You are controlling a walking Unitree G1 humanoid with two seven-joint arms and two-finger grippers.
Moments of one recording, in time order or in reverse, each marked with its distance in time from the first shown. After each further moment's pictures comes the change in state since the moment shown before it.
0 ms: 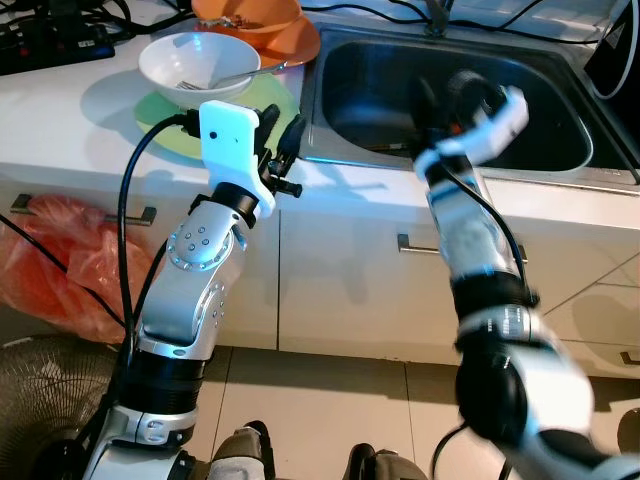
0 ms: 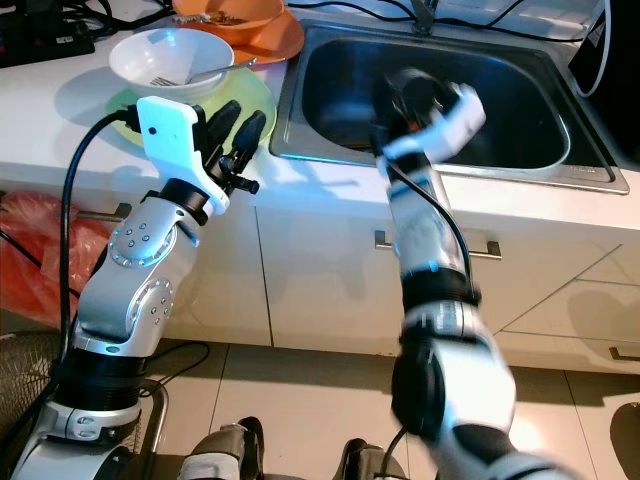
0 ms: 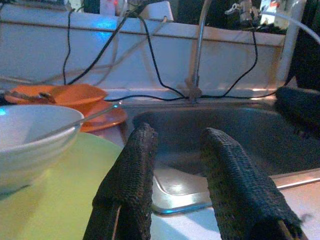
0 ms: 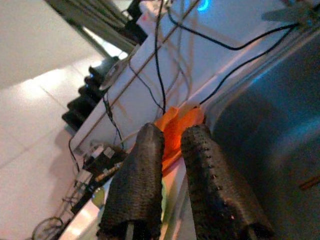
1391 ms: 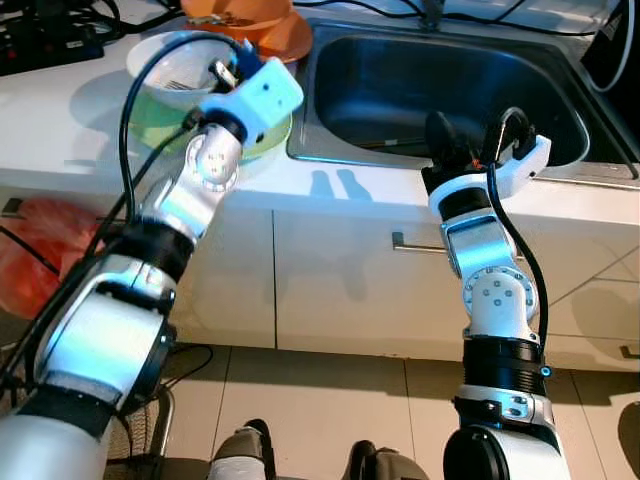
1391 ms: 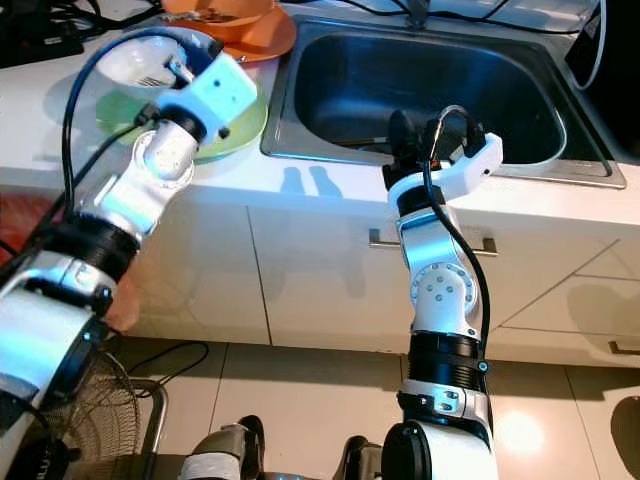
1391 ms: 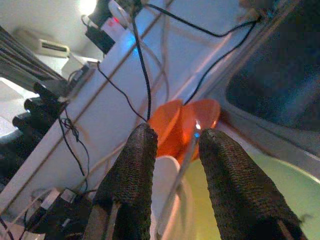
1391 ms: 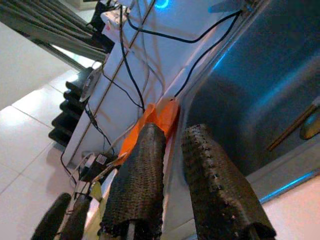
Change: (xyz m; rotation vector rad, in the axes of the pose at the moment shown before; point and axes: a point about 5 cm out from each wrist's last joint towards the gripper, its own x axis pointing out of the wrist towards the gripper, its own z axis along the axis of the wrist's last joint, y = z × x) left arm 0.076 0.053 -0.001 0.908 0.087 0.063; right arm -0.042 0.008 -0.001 0.132 0.017 -0.137
